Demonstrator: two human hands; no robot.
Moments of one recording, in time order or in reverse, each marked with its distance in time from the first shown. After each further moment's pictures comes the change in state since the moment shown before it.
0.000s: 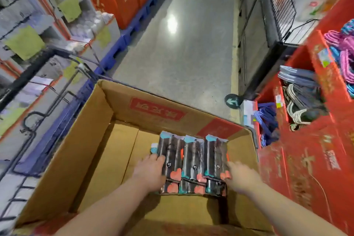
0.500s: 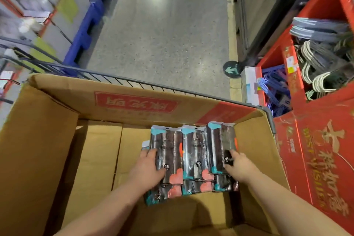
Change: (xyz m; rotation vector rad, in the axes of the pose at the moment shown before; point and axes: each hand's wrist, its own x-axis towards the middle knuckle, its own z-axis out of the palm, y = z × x) left_hand 0.087 -0.015 0.047 -0.464 -0.152 -0.121; right_hand 0.105 0.013 0.065 0.437 -0.199 0.226
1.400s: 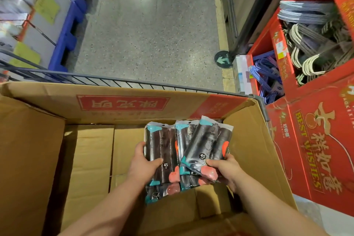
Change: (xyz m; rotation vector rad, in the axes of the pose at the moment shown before) left_hand 0.016 0.000 0.010 -0.560 0.075 -0.243; right_hand -0.013 -0.022 0.047 1.228 0.012 0.265
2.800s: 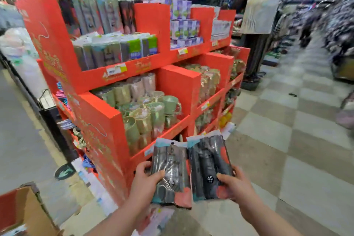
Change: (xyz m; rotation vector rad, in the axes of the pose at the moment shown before) left_hand -0.562 0.061 0.381 -0.086 -0.648 0.786; right_hand -0.396 0.344 -0.522 0.834 0.628 -0.685
